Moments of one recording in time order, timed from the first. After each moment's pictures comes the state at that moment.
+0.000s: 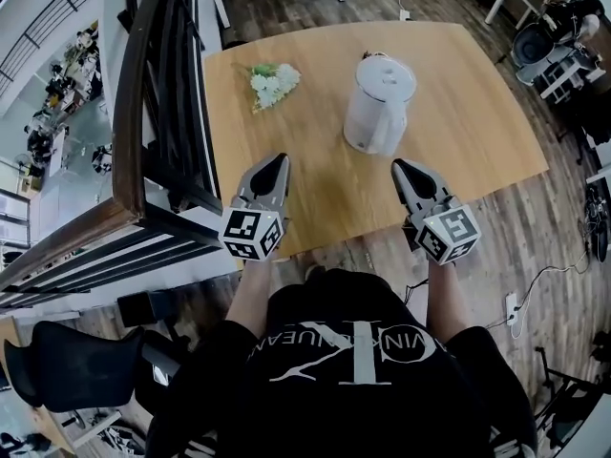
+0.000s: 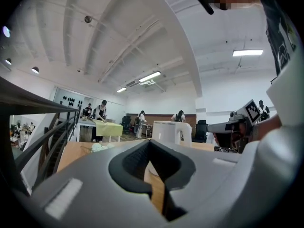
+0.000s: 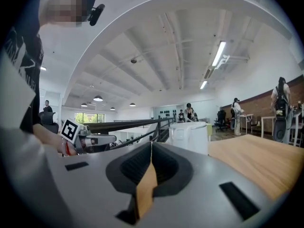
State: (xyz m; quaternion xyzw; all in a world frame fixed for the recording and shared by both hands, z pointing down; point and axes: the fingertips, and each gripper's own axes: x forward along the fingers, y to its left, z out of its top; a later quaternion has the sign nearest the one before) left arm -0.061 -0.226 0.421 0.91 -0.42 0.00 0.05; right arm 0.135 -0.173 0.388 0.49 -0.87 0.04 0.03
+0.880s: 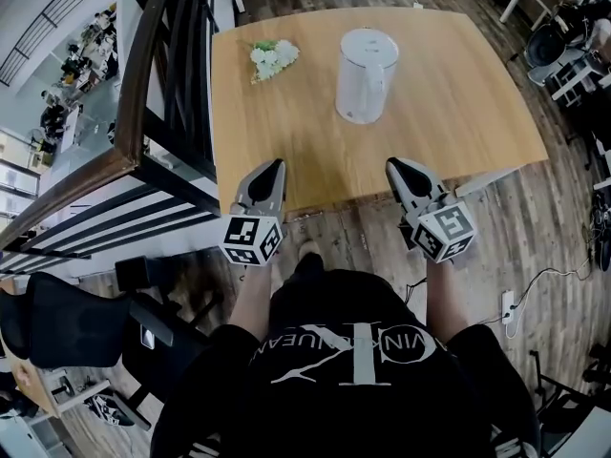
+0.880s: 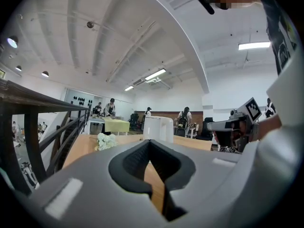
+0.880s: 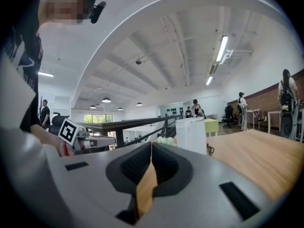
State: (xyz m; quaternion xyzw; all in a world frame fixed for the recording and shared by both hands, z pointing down) left arm -0.041 -0.112 0.427 0.88 -0.47 0.01 0.06; right arm 0.157 -0.085 0.391 0.44 -0.90 0.05 0.03
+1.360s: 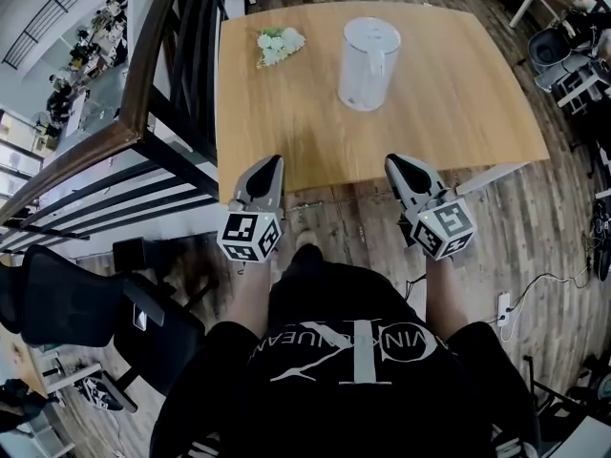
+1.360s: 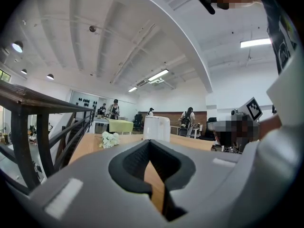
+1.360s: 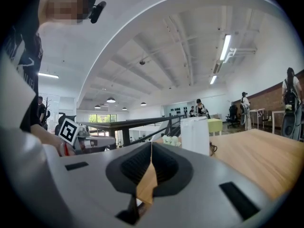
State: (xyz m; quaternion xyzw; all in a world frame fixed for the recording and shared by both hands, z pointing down) left arm -0.041 -0.070 0.430 0.86 -0.50 0.01 0.06; right arm 0.159 -0.051 0.393 0.42 -0.91 0.05 0.03
